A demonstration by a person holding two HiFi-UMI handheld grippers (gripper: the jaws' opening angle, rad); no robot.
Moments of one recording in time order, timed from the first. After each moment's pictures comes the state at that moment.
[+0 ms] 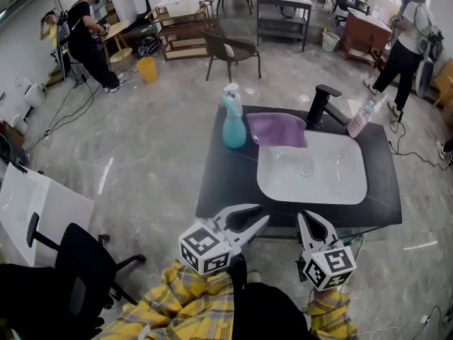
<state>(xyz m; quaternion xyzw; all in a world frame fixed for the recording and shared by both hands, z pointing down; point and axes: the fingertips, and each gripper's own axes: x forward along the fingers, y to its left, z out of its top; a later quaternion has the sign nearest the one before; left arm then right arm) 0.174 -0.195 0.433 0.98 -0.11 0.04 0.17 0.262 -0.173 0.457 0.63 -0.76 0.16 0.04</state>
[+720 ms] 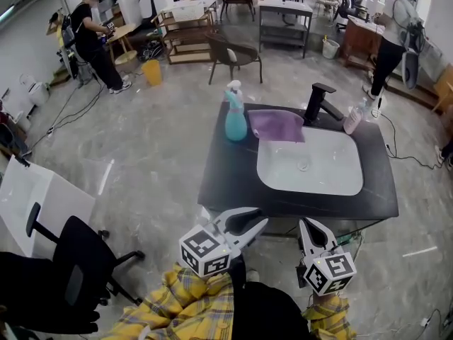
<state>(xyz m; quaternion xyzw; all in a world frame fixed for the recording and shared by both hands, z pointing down) 0.157 -0.134 0.431 0.98 -0.12 0.03 0.16 0.249 -0.103 0.457 0.63 -0.76 0.17 0.03</state>
